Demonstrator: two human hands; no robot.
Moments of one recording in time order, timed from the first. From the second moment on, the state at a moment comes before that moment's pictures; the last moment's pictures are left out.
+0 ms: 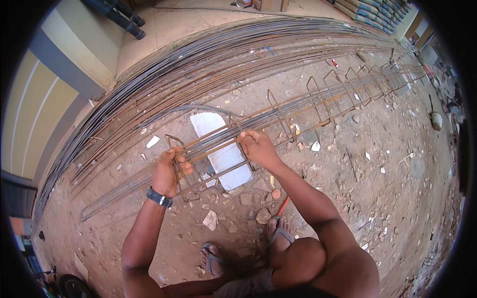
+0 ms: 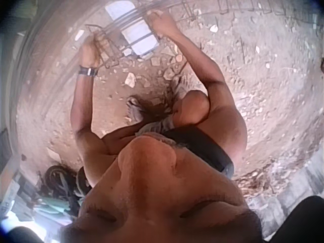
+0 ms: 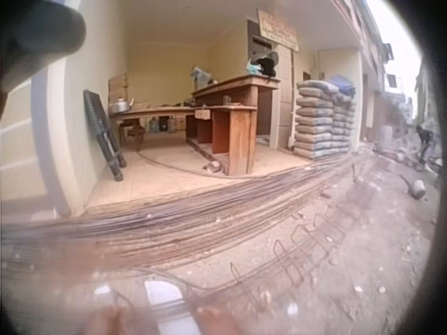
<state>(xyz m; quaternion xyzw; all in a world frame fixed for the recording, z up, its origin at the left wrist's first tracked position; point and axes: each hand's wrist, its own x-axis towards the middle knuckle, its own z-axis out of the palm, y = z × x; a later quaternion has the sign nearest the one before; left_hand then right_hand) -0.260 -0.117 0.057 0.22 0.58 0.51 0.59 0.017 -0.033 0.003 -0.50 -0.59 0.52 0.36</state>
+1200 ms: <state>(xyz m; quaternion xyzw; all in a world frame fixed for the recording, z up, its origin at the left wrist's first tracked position) -0.459 -0.144 0.009 0.59 0.74 0.26 0.21 0.246 -0.125 -0.087 -0.79 -0.57 0.19 0.11</state>
